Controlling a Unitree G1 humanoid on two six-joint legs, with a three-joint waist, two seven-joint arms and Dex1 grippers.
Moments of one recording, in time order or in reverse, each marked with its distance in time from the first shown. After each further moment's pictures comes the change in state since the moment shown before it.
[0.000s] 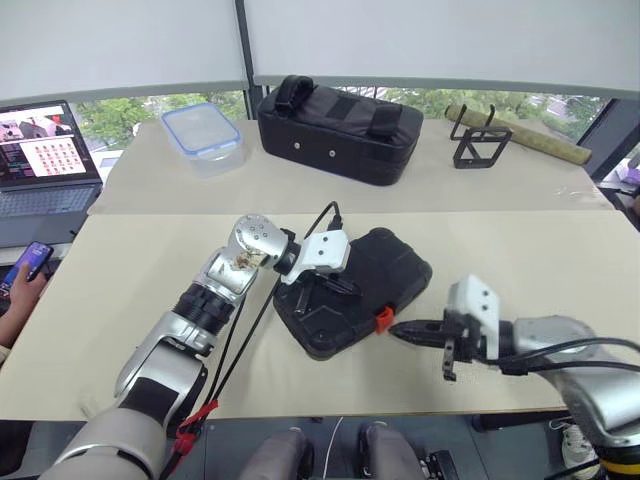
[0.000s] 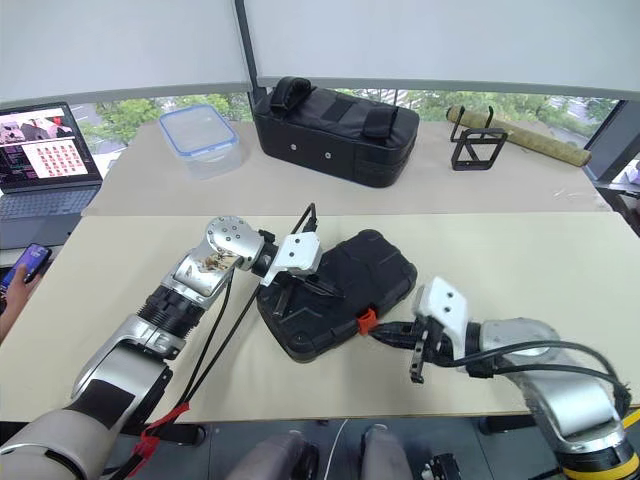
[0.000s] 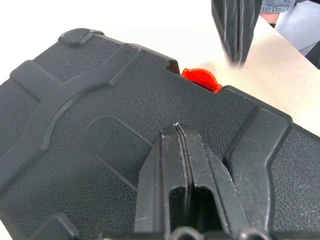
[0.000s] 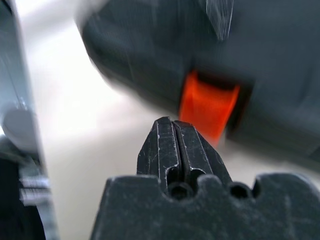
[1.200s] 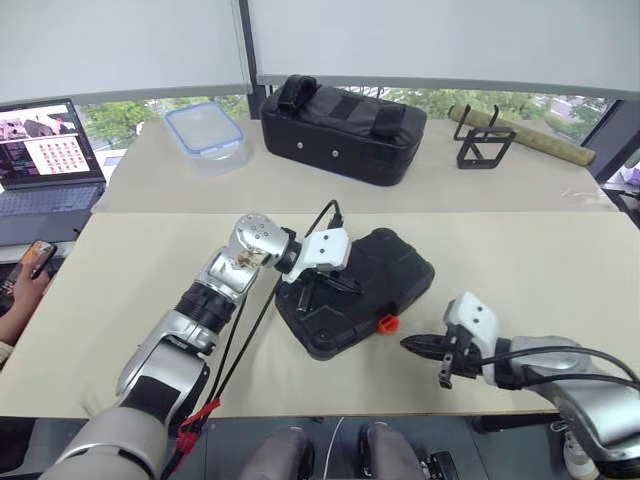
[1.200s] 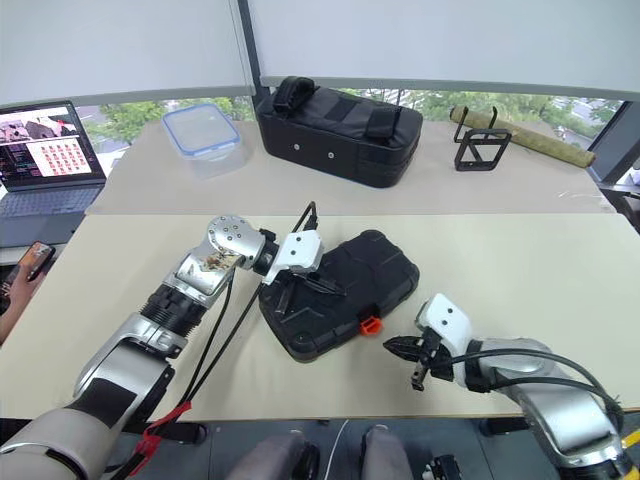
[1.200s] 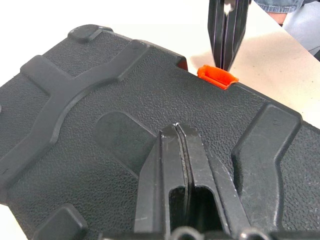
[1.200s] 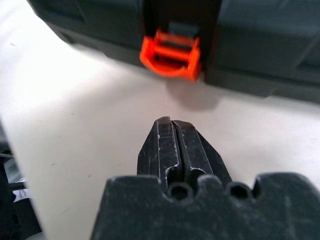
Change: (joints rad) left arm -0.013 -0.012 0.001 0.027 0.001 -0.002 0.012; right arm 0.102 0.009 0.123 0.075 -0.151 0.000 -0.123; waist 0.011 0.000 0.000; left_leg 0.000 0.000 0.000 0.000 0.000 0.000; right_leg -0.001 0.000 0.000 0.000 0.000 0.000
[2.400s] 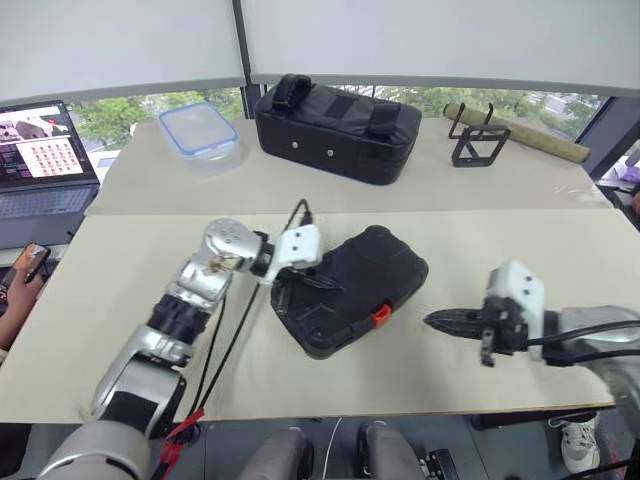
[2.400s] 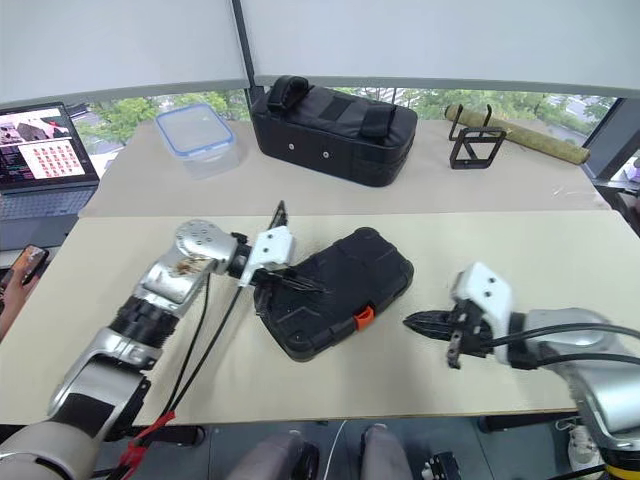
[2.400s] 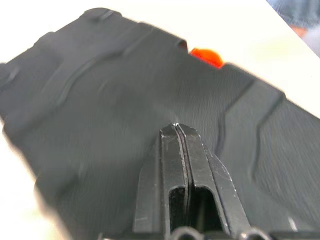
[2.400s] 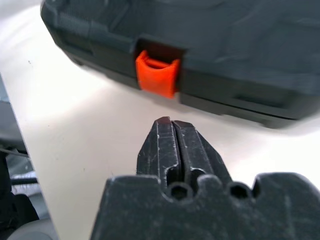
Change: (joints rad) left arm 0.151 0.189 0.143 -0.201 -0.081 0.176 0.008; right arm 0.002 -0.165 -0.357 -0.015 0.209 0.037 0.270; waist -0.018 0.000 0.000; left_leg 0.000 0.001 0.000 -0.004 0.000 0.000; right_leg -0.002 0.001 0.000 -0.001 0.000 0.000
